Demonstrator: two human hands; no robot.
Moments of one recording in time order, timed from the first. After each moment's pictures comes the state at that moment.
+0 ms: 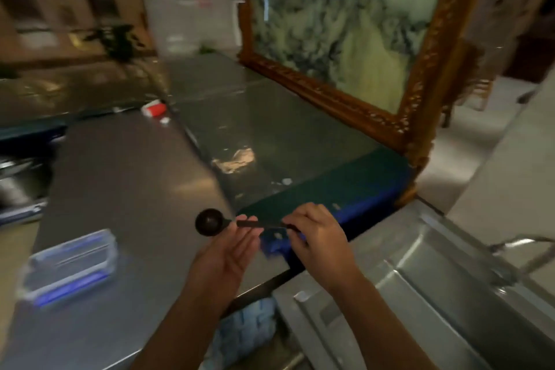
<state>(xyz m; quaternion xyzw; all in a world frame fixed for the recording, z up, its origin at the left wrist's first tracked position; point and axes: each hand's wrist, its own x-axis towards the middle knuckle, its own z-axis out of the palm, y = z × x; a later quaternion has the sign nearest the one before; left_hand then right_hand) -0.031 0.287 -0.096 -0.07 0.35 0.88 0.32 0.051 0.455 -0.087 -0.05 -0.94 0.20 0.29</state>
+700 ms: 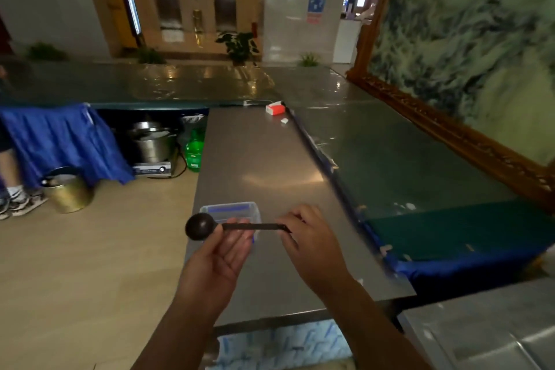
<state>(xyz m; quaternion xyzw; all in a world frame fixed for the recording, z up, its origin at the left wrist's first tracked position) -0.084 -0.068 -0.087 -0.12 0.29 0.94 0.15 -0.075 0.114 -0.081 0.11 -0.93 0.22 0.26</state>
